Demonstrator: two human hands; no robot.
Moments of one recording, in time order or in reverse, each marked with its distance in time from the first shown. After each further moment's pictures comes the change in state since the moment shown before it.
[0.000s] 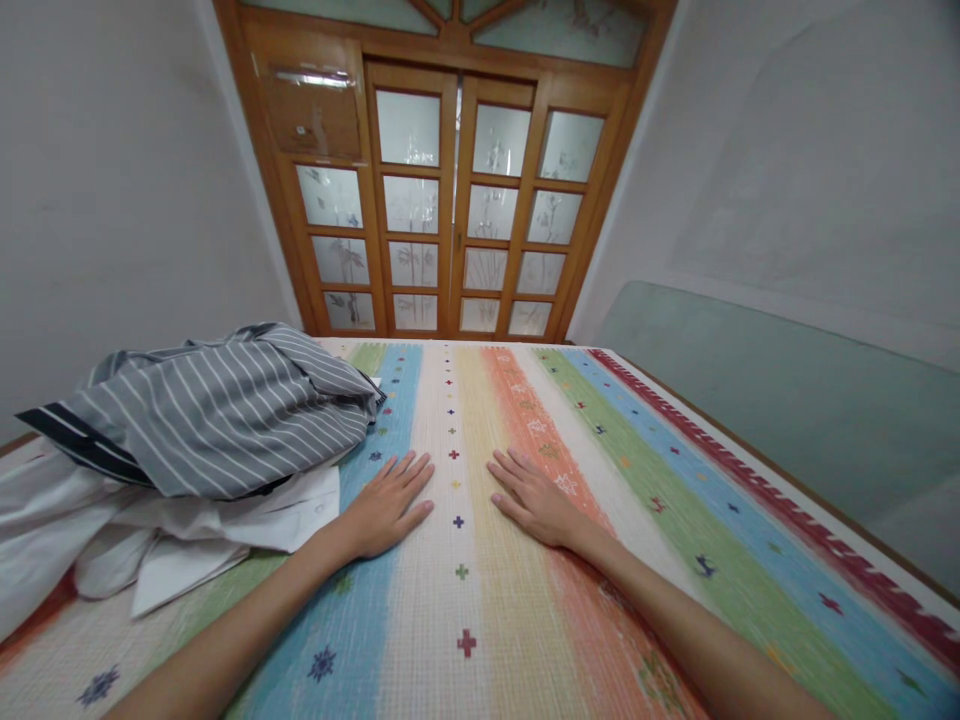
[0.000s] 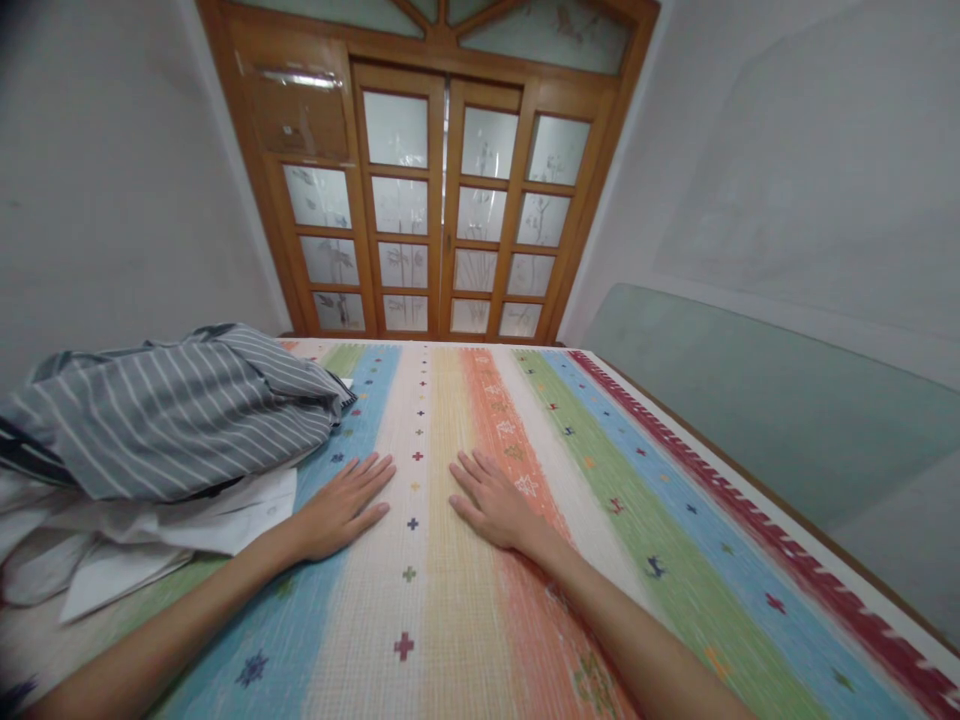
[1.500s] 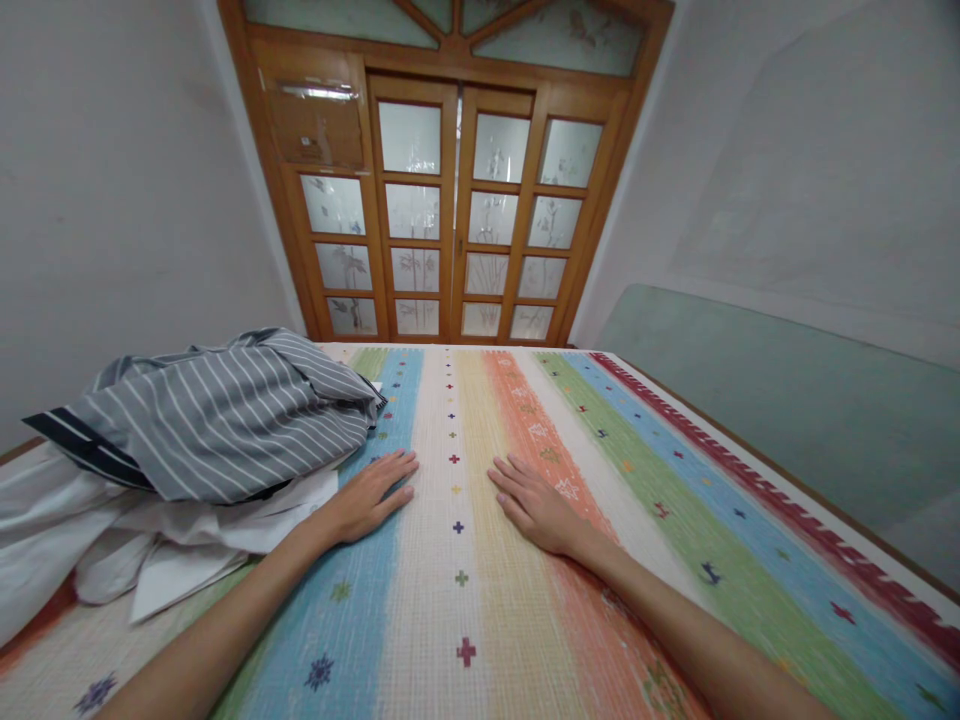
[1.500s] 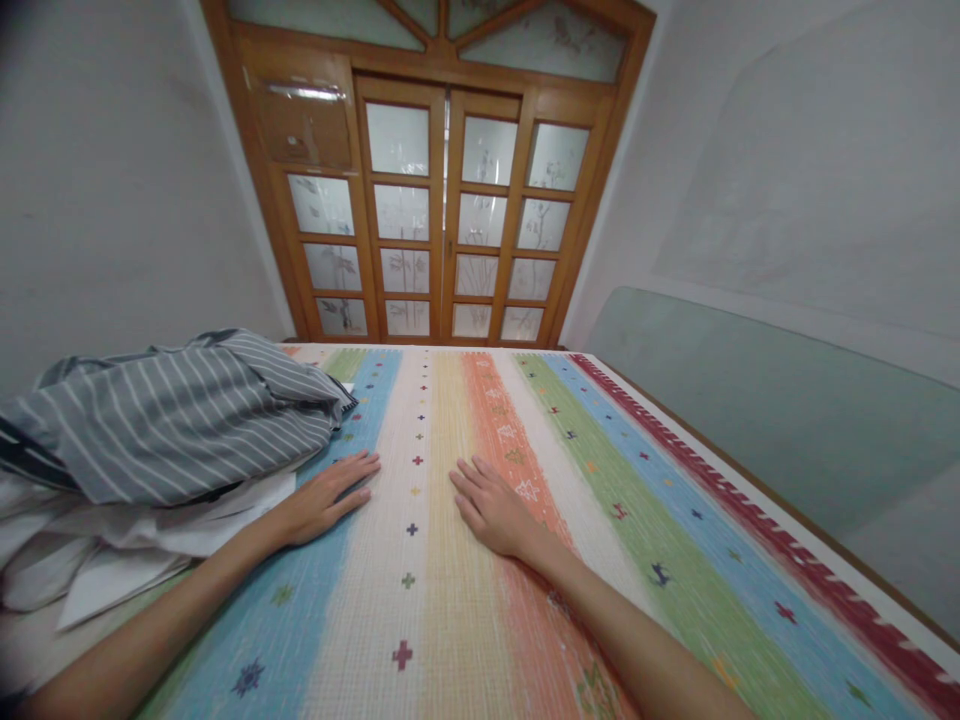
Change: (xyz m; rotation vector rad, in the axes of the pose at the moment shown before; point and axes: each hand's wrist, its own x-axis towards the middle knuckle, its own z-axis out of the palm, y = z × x) left_hand -0.003 -0.033 -0.012 -0.140 0.048 -0.035; right_hand 0.000 0.004 0.008 -0.100 0.048 -0.067
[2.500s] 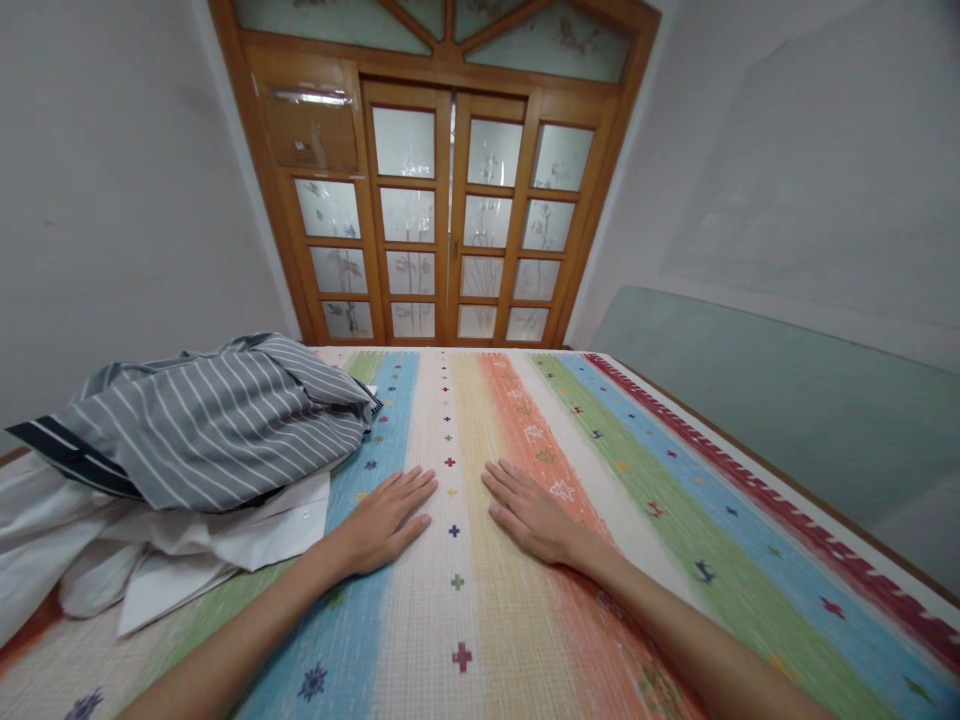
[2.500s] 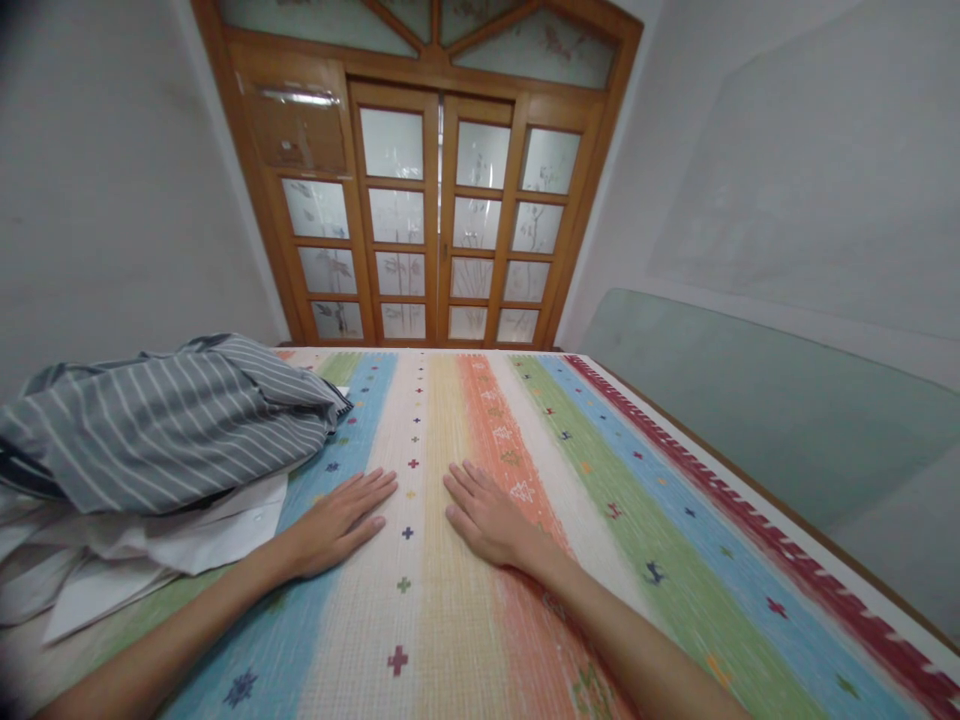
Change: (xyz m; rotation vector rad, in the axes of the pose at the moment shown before) left_hand -0.001 0.035 0.012 0.032 -0.059 0.101; right_hand -0.003 -0.006 -0.003 0.050 -0.086 0.031
